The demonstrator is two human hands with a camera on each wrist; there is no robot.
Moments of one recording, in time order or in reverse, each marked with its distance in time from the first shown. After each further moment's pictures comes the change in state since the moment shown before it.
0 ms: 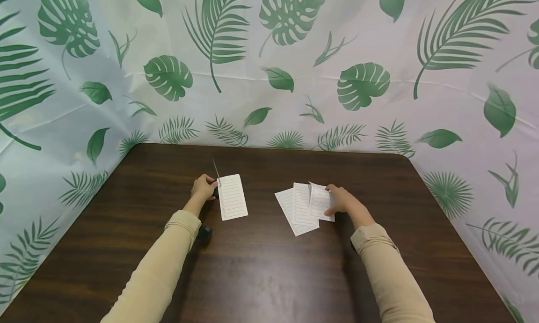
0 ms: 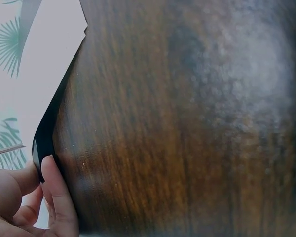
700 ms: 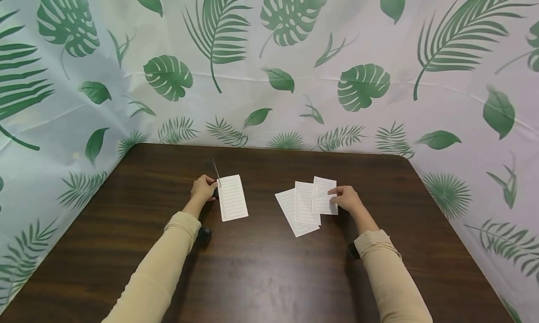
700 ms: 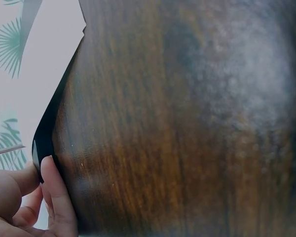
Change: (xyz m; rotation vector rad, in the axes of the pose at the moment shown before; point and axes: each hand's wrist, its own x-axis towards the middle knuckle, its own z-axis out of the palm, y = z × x) left_hand -0.005 0.000 -0.004 -0.013 0.019 0.039; right_hand 0.005 0.016 0.011 0.415 0.239 0.108
